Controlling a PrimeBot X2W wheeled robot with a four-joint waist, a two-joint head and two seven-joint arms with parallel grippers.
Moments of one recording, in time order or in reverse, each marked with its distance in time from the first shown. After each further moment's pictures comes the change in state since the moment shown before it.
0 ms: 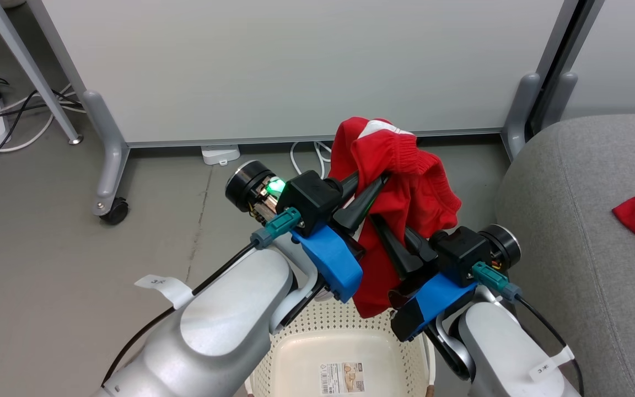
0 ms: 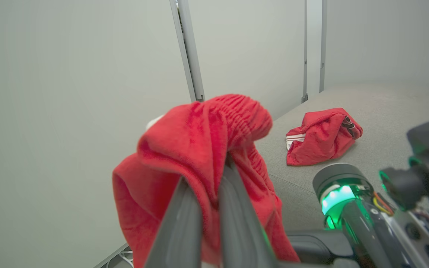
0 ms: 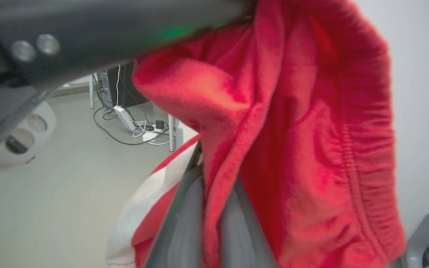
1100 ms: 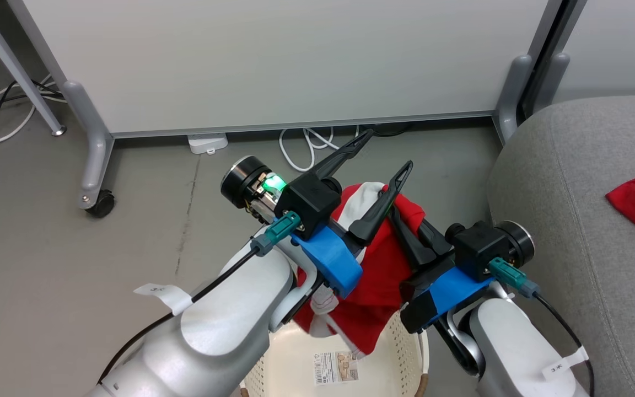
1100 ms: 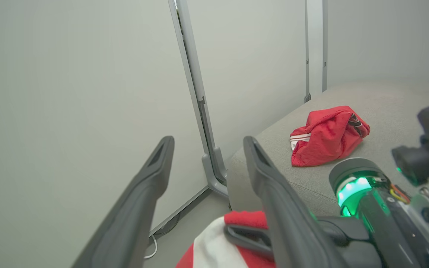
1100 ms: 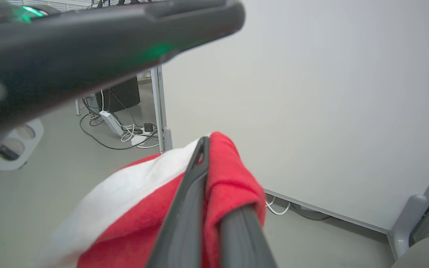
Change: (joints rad) left arm -0.014 0.009 -0.019 -0.001 0.025 0.047 -0.041; right arm 0.012 0.002 -0.047 -0.033 0.001 0.000 0.000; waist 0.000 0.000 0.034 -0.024
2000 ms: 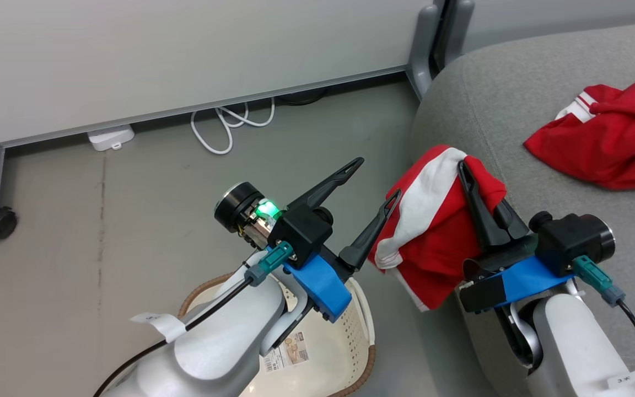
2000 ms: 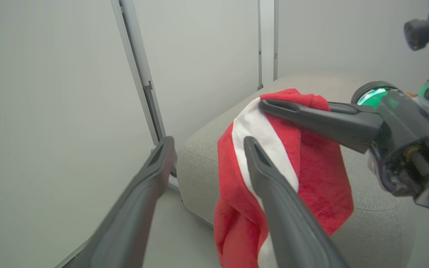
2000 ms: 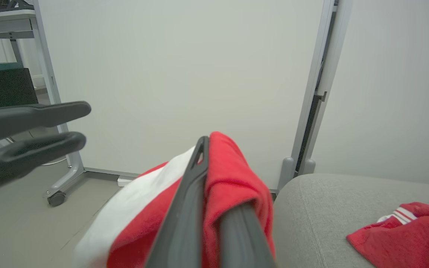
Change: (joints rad) left arm 0.066 0.035 -0.020 -0.029 0.028 0.013 -0.024; right arm 0.078 -0.046 -0.205 -0.164 -0.044 0.000 0.000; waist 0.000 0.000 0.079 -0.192
